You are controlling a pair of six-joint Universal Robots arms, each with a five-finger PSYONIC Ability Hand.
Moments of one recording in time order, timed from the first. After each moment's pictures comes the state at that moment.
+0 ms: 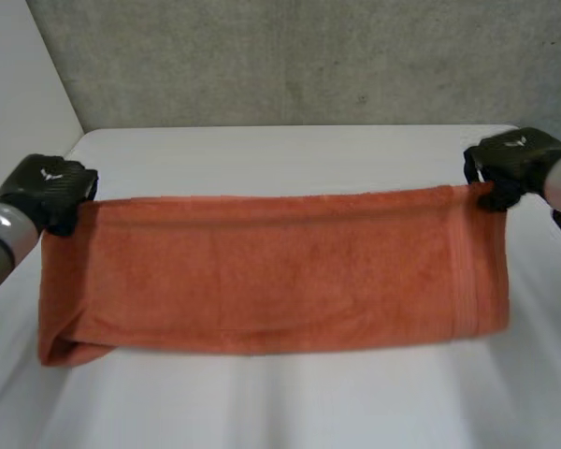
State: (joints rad) left arm 4.67 -1.81 -1.62 3.21 -1.32 3.73; right arm 1.67 -1.15 1.15 0.39 1.27 2.62; left_hand 1.20 1.22 1.22 1.22 1.04; right_hand 0.98 1.18 1.19 1.19 1.00
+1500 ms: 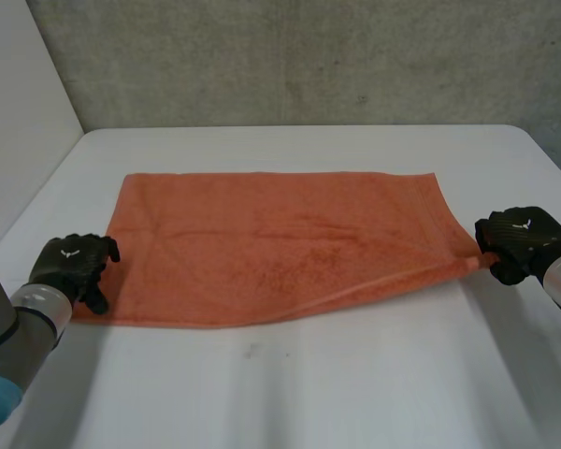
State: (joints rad) left arm 4.64 -1.90 -1.94 3.48 -1.47 3.45; right arm 1.53 -1.22 1.75 -0.14 1.19 2.55; left_hand 0.52 0.51 0.51 0.51 0.34; right_hand 0.98 1.18 1.19 1.19 1.00
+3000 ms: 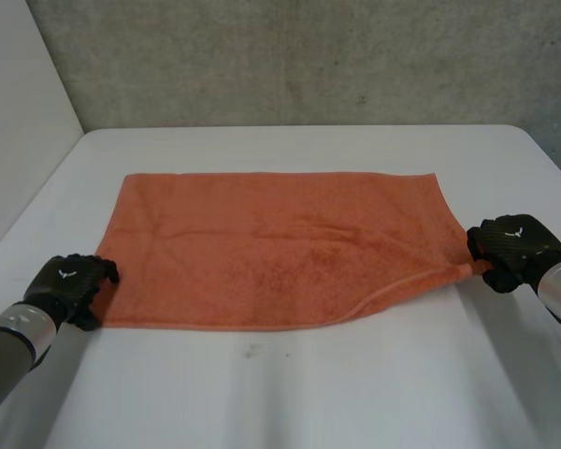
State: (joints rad) left arm 4.81 -1.95 -2.03 3.55 -1.22 3.62; right arm 1.53 -1.21 1.78 -0.16 1.15 2.55; left_hand 0.52 0.51 0.51 0.51 0.34; right_hand 0.98 1.18 1.19 1.19 1.00
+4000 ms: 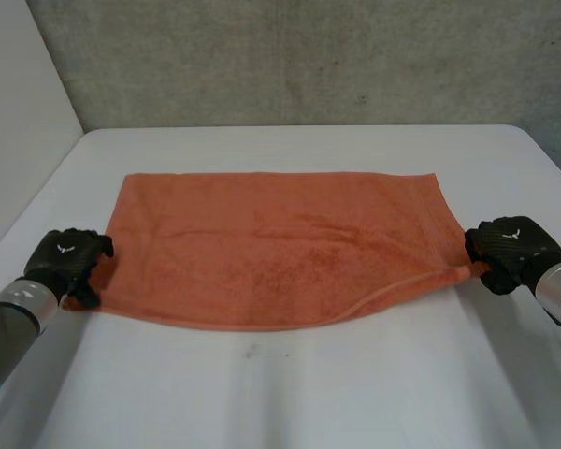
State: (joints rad) left arm 4.79 -2.03 -1.90 3.62 -1.23 3.61; right arm 1.53 -1.21 1.78 -0.16 1.15 2.55; left_hand 0.55 0.55 0.55 0.55 0.37; right_hand 0.98 1.18 1.19 1.19 1.00
